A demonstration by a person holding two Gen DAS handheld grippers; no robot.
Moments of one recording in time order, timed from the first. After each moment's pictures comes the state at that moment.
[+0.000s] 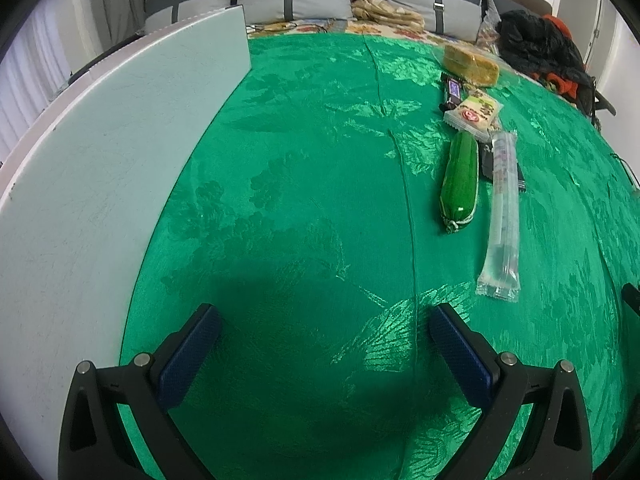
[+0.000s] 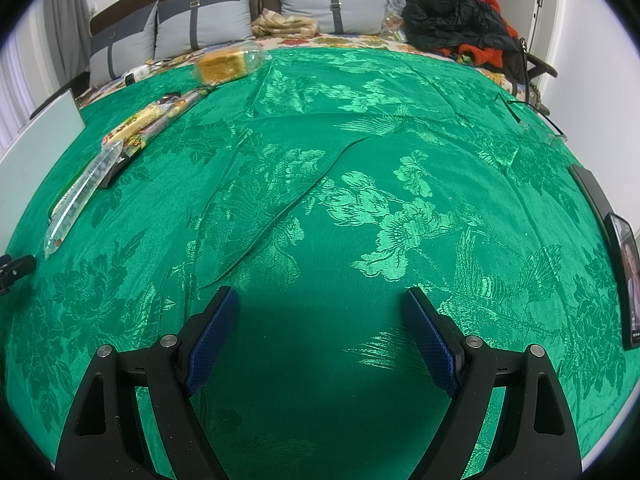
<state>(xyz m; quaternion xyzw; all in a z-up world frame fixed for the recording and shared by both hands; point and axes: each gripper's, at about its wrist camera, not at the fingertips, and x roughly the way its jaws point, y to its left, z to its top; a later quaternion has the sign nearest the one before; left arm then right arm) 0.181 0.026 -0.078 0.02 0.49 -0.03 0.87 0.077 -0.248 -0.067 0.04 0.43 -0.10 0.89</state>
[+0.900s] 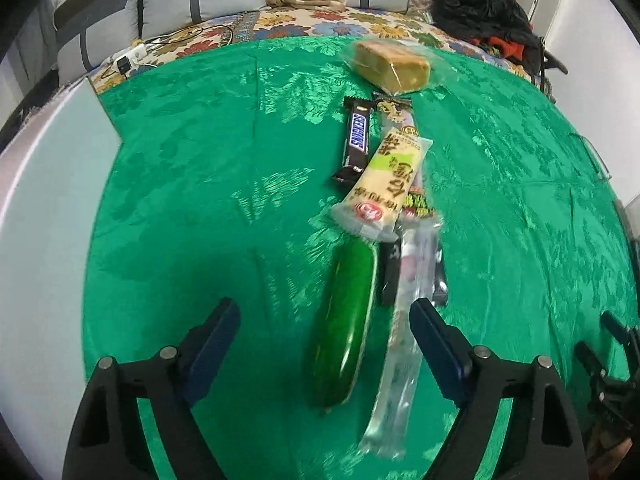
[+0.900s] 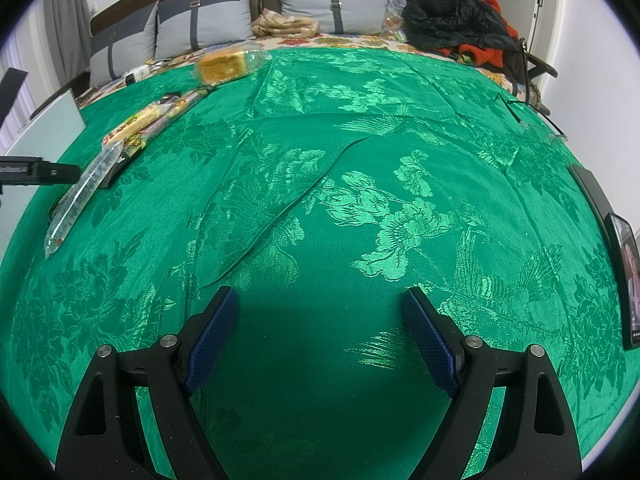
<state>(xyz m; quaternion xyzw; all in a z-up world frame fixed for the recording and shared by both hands) 0.286 -0.054 -0.047 0.05 0.52 -0.16 0.84 0.077 -0.248 -0.067 0.04 0.43 -0.10 0.89</state>
